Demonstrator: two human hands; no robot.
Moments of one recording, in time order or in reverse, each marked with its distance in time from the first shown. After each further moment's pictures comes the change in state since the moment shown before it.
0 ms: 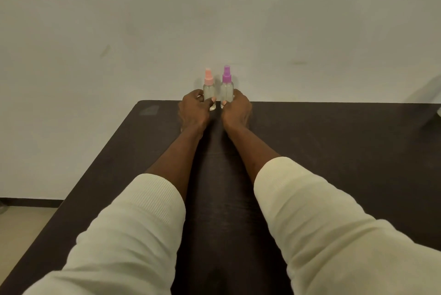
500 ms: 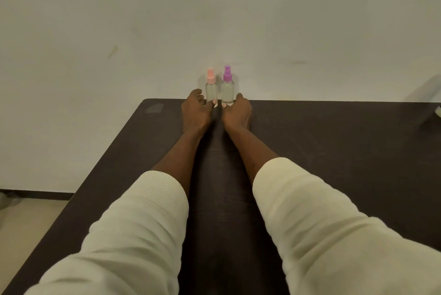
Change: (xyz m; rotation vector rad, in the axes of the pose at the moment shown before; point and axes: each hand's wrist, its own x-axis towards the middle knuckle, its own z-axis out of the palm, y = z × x) left_hand -0.016 0.006 -0.008 0.052 -0.063 0.016; right_hand -0.010 0.001 -0.009 -0.053 -0.047 0.042
